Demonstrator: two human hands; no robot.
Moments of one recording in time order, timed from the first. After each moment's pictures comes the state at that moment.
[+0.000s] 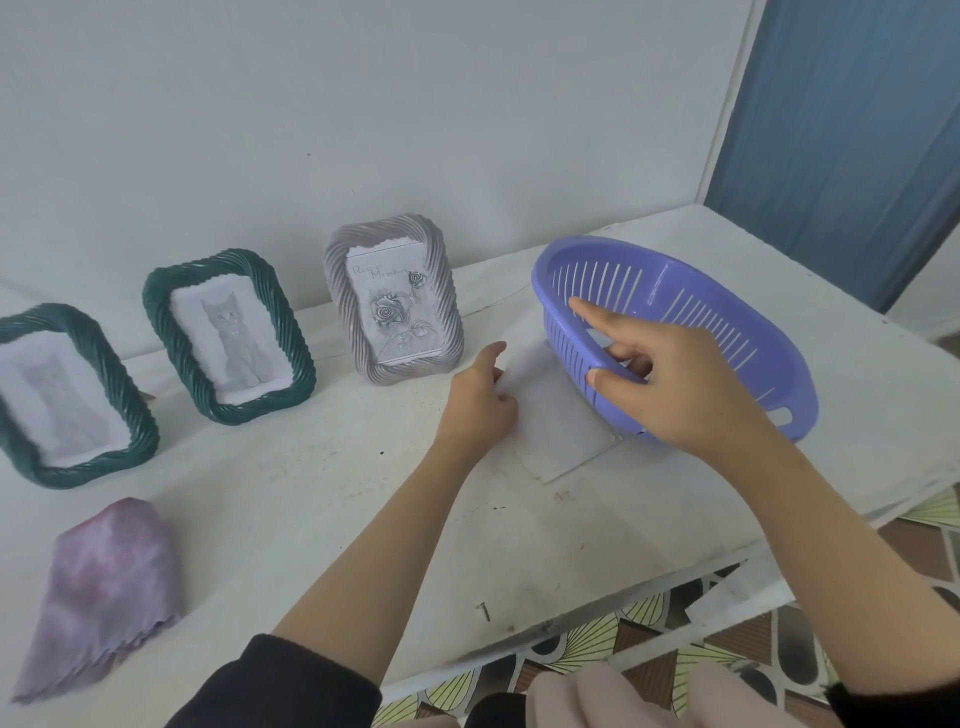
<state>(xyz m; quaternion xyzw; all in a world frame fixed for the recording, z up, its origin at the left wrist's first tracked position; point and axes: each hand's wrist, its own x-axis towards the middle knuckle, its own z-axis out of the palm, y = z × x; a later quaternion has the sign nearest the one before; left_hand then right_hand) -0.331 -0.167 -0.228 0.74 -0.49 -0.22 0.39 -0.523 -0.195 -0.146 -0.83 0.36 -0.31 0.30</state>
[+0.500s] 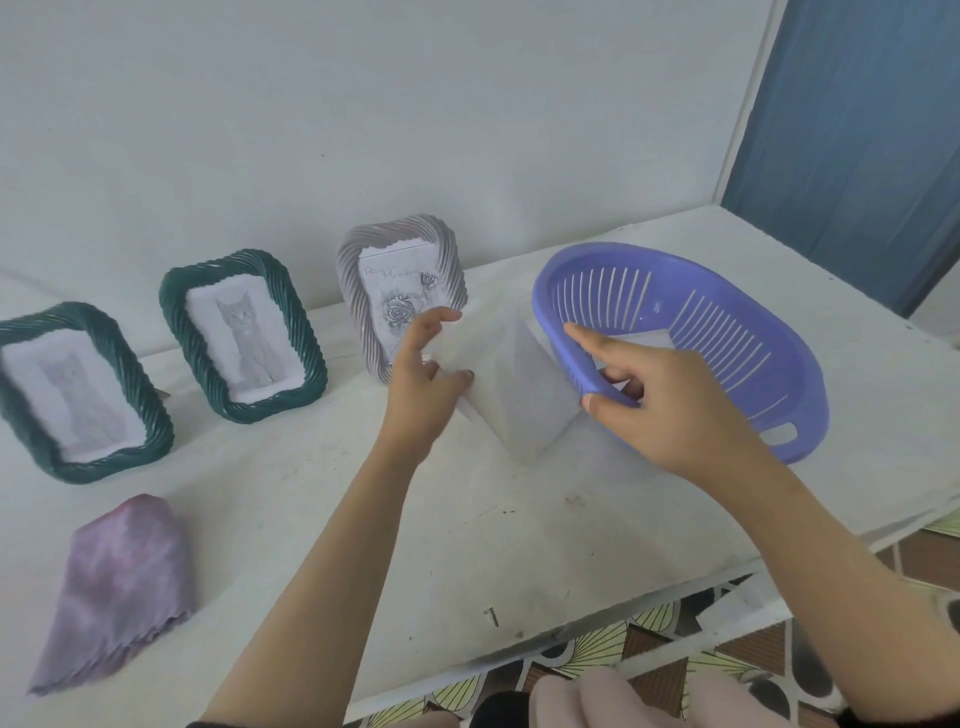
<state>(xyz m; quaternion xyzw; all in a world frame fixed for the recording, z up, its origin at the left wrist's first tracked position) -0.301 -0.131 -0.185 0.63 -0.42 -0.24 0.60 -0.514 -0.184 -0.154 -0.83 0.36 -0.29 0.31</state>
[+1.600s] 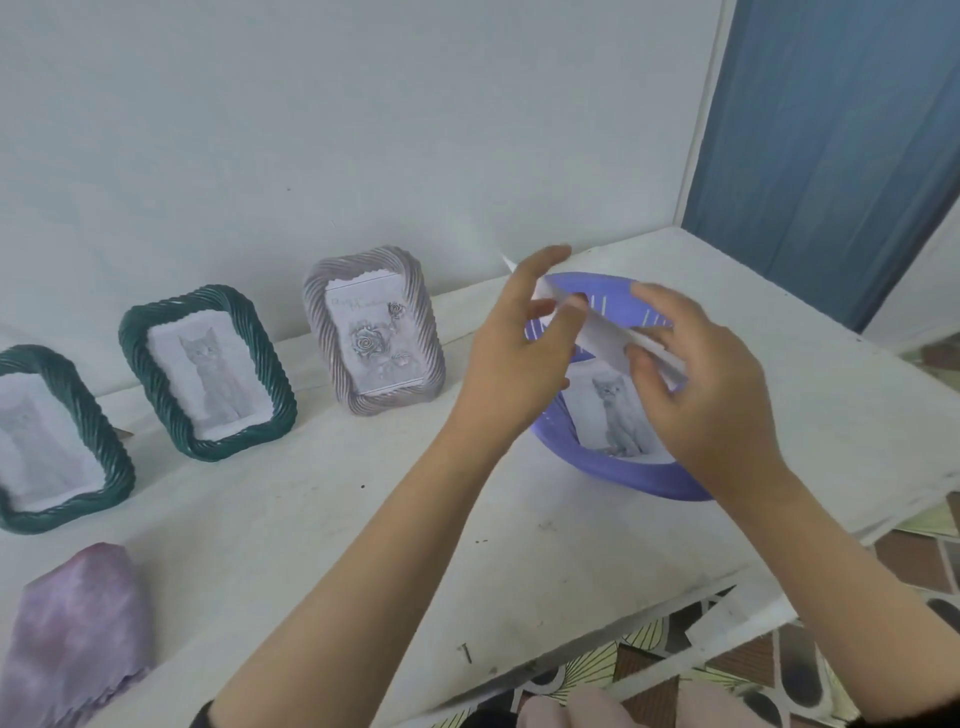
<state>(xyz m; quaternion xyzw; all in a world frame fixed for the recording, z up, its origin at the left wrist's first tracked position) -0.402 -0.153 -0.098 0.59 -0.49 -0.32 0.56 -0.541 -0.208 -0.153 -0.79 0.35 -0.50 0.07</state>
